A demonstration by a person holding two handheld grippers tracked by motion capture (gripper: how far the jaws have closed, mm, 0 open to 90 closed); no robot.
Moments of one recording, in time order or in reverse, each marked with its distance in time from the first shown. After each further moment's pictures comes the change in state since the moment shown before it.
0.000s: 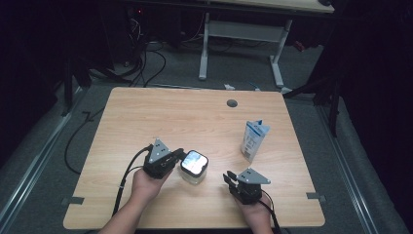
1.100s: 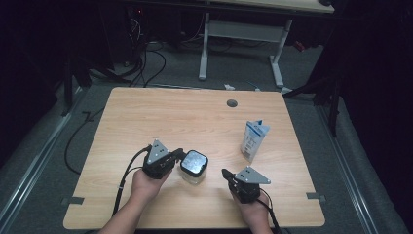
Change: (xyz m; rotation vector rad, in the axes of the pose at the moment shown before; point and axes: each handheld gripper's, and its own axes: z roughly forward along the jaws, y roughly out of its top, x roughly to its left) left arm 0.002 -0.004 0.000 -0.022 -0.004 -0.007; right arm 0.006 0.013 -0.003 -0.077 0.023 -0.015
